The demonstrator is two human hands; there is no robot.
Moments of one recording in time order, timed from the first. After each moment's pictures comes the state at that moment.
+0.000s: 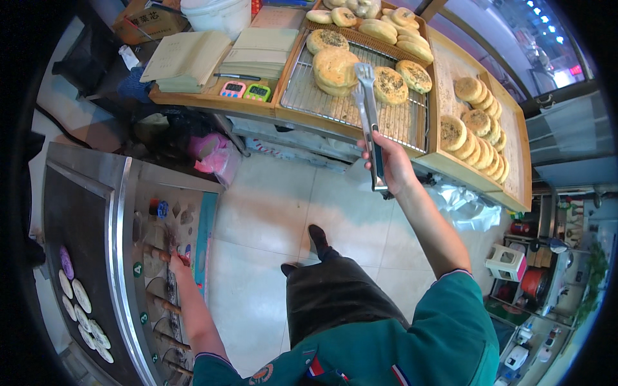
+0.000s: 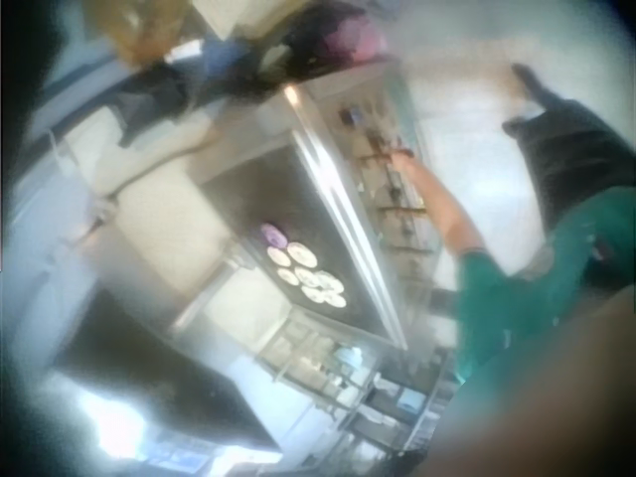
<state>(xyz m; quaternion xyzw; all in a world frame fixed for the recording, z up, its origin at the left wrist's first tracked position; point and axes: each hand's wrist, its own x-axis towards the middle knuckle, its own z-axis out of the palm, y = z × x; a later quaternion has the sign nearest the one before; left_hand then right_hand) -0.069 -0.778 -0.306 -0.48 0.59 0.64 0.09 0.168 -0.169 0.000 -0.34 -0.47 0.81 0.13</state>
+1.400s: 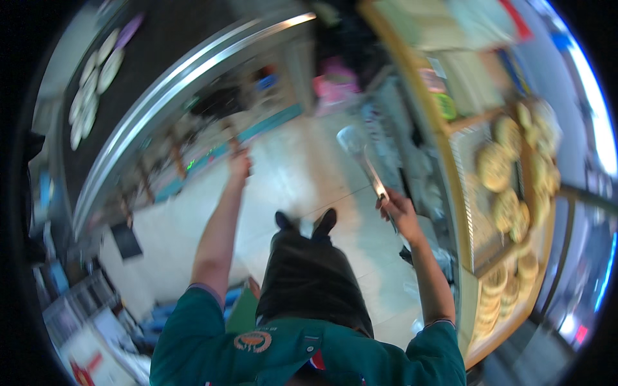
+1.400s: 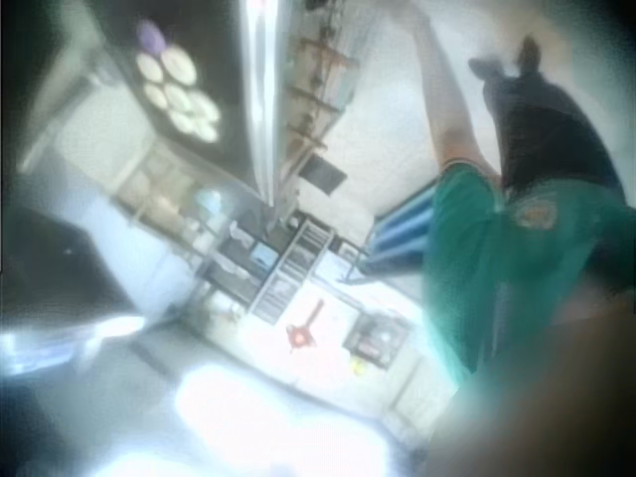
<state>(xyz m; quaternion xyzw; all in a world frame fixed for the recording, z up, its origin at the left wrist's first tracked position) 0.038 -0.715 -0.328 -0.39 0.65 0.65 0.01 0.082 -0.255 -0.114 -0.05 -0.71 0.63 -0.30</state>
